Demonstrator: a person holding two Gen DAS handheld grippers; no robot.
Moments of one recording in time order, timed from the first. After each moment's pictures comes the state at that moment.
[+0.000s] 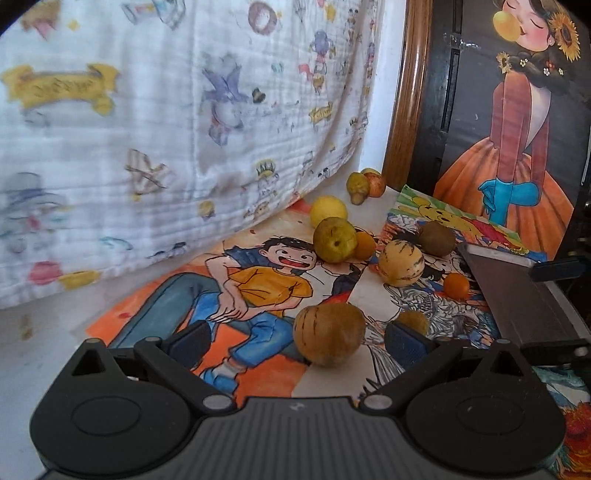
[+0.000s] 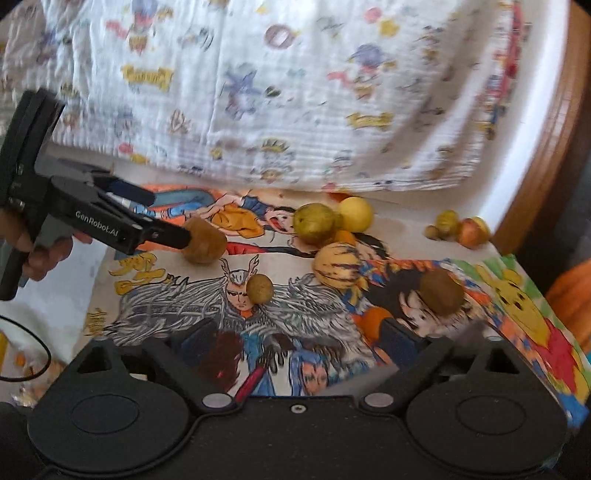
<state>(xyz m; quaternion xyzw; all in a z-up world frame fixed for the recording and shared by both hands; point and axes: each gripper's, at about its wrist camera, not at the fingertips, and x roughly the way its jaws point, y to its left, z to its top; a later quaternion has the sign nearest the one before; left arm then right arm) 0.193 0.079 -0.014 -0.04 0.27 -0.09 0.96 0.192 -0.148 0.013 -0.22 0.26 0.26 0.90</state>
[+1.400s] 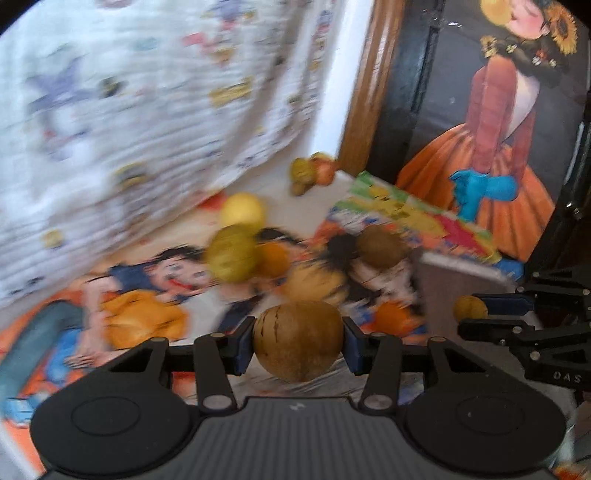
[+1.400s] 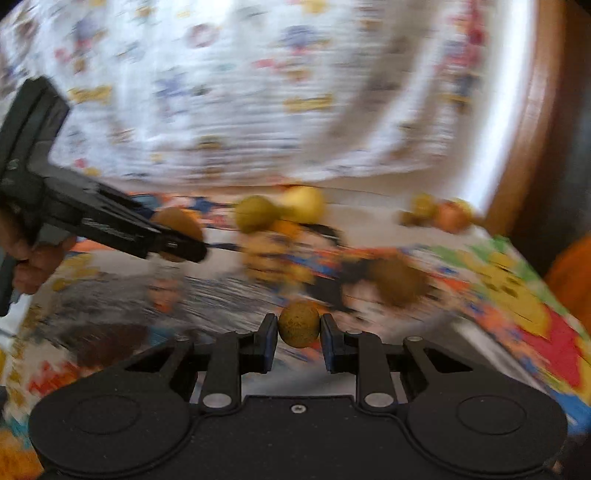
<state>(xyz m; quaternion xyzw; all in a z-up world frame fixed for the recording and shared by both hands) 0.256 -0.015 0.001 -0.06 0.30 -0.14 0.94 0.243 -0.233 0.011 -0.17 0.26 0.25 0.92</state>
